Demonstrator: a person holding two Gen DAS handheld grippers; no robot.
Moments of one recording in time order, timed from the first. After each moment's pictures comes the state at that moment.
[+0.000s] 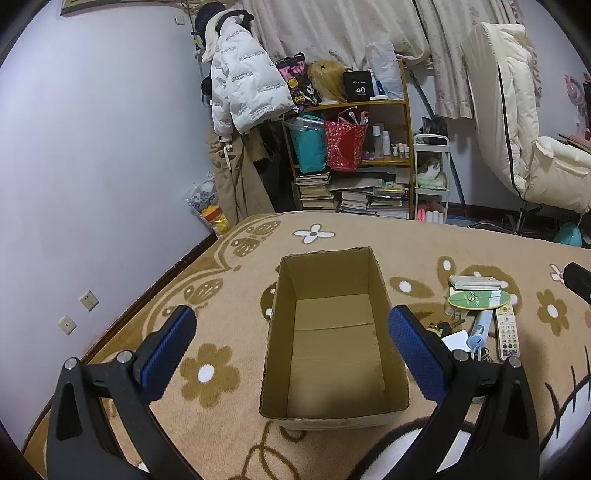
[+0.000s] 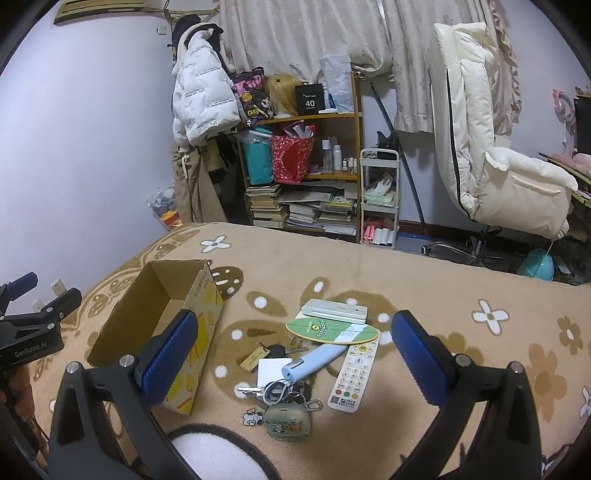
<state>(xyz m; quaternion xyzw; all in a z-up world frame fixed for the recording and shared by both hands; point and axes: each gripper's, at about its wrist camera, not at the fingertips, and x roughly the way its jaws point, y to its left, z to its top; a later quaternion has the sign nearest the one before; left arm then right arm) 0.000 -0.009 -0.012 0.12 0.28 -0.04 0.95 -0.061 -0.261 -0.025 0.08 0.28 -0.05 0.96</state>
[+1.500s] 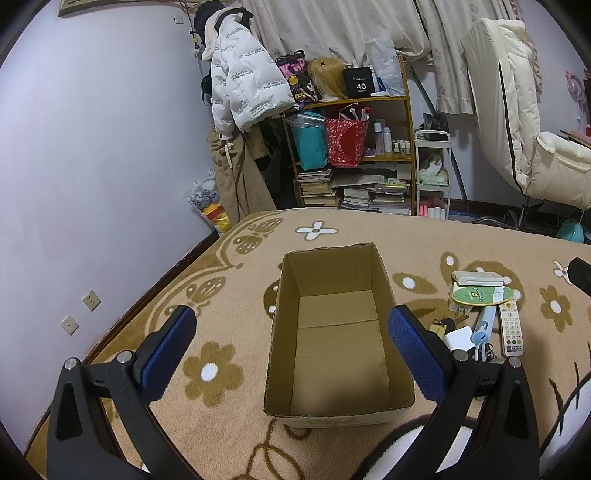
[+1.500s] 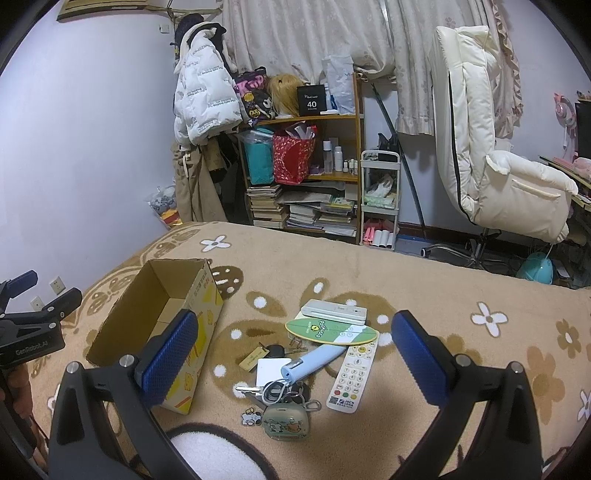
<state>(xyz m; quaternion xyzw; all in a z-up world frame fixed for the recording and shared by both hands) 0.004 -0.006 -0.013 0.12 0.28 -0.03 0.95 -0.060 -0.261 -0.025 0.07 0.28 -0.06 0.96</state>
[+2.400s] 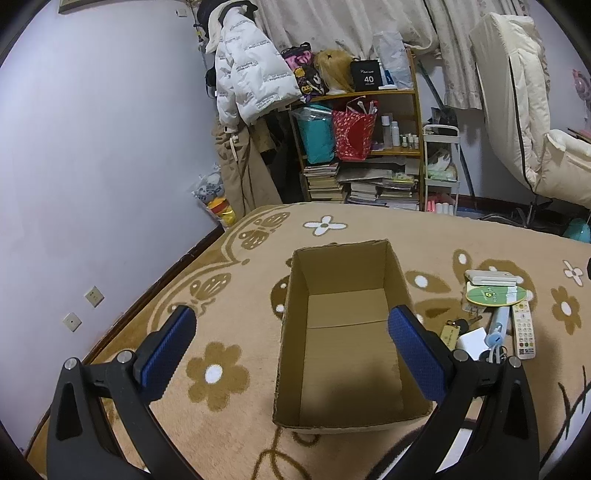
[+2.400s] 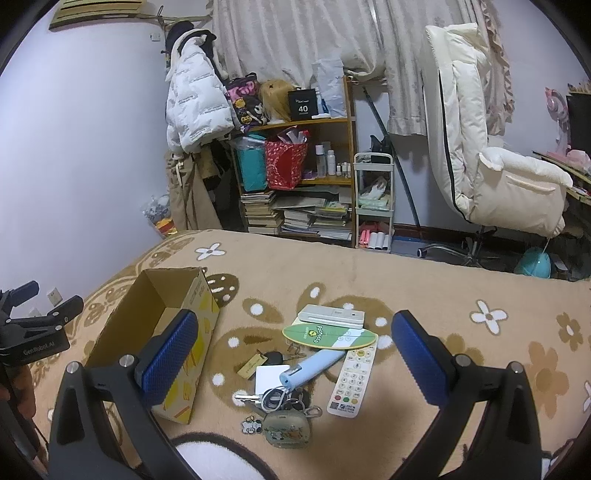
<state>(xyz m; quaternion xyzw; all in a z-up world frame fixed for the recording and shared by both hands) 0.022 -0.002 -0.017 0.12 0.29 -0.02 0.95 -0.055 -0.268 -0.023 0.09 0.27 -0.07 0.96</state>
